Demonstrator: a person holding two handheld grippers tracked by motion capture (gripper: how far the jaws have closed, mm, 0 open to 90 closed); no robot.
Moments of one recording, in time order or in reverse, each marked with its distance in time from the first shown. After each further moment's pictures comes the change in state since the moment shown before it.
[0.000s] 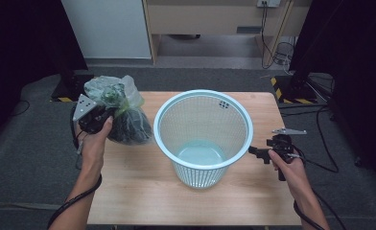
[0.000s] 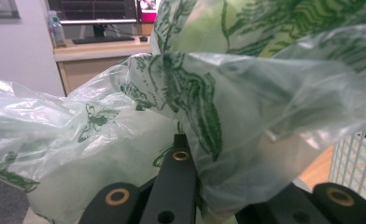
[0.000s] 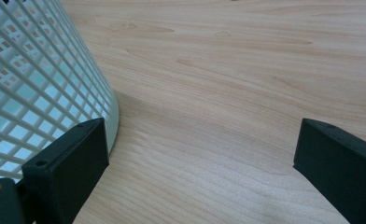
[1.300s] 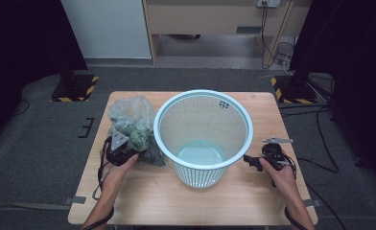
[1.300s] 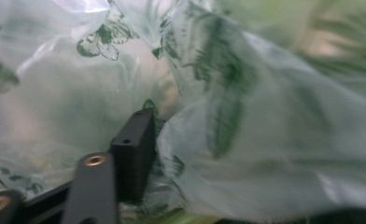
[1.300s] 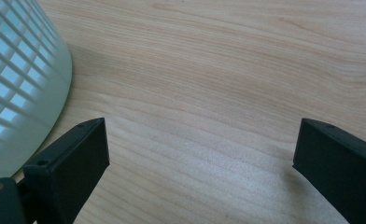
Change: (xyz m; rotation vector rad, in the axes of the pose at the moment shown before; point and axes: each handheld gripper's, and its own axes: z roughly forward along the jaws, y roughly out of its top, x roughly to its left) left arm -0.043 -0.121 0.009 0.269 0.026 0.003; right arm -0.007 -0.036 0.039 0.061 -0.070 -0.017
